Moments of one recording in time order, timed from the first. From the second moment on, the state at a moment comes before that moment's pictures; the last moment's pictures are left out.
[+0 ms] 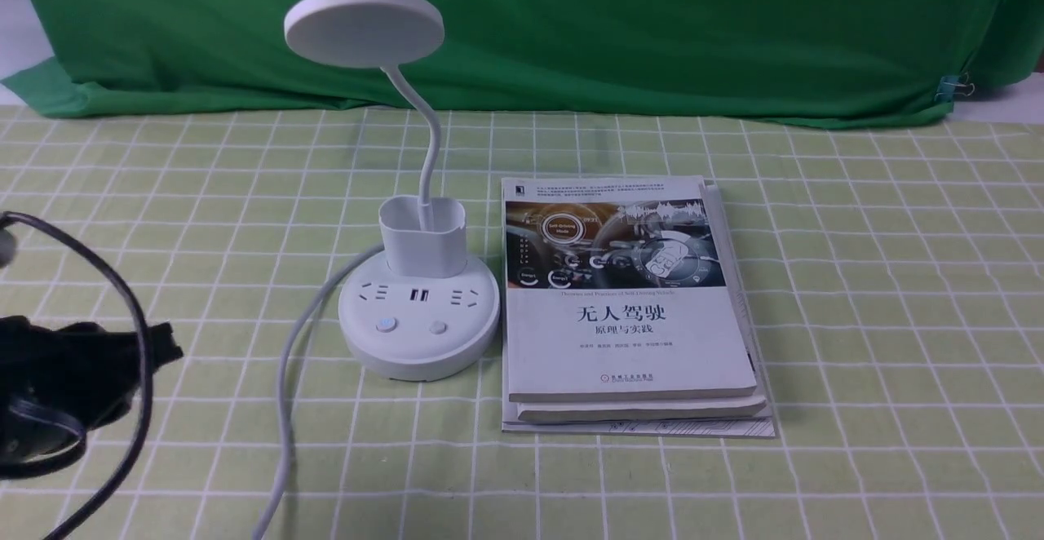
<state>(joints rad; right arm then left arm) 0.04 0.00 0.02 0.08 0.23 -0.20 0.00 1.04 -0.47 -0.47 0.28 0.14</state>
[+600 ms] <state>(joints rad) 0.04 0.00 0.02 0.08 0.23 -0.20 -0.37 1.55 -0.94 -0.14 0.64 0.03</state>
